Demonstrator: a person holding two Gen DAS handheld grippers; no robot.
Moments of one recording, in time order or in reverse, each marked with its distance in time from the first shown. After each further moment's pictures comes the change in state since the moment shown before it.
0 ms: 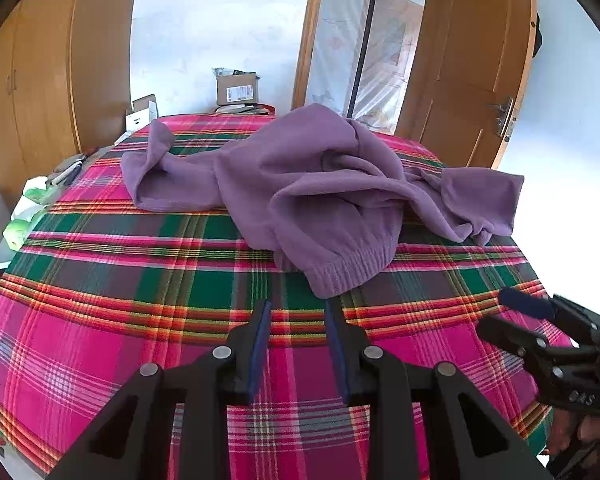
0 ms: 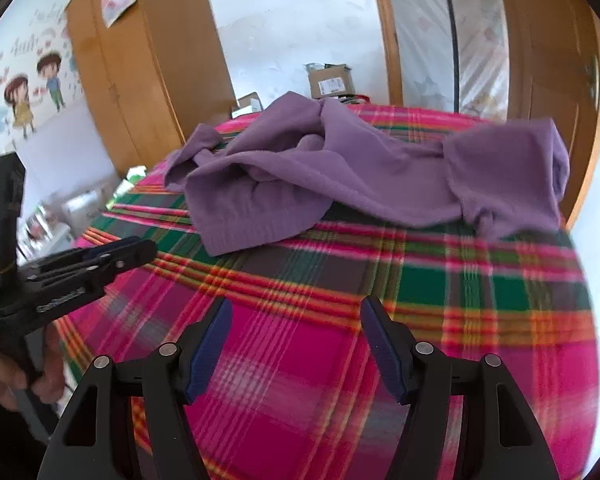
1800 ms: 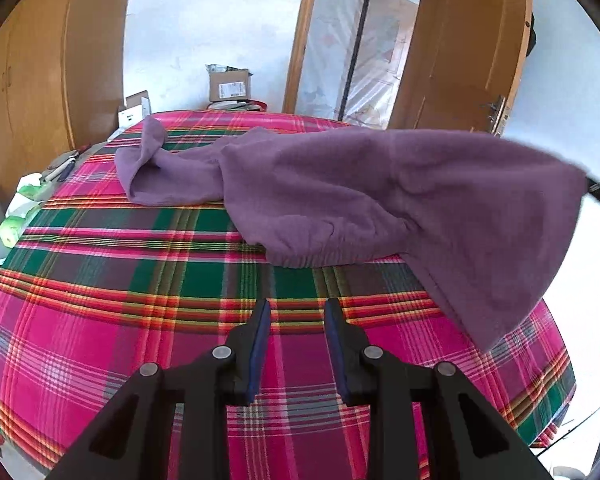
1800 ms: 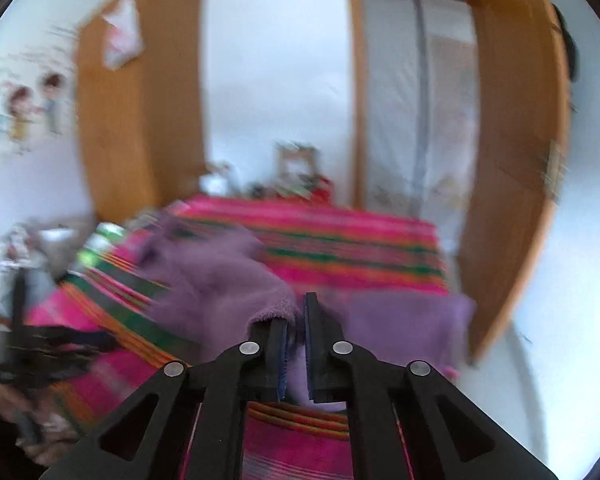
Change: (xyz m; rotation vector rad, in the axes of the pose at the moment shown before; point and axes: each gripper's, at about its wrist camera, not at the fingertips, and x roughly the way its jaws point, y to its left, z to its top) left arm -0.003 -0.005 -0.002 0.021 0.018 -0.036; right arm -0.097 -0.061 0.063 -0.034 -0.206 -0.176
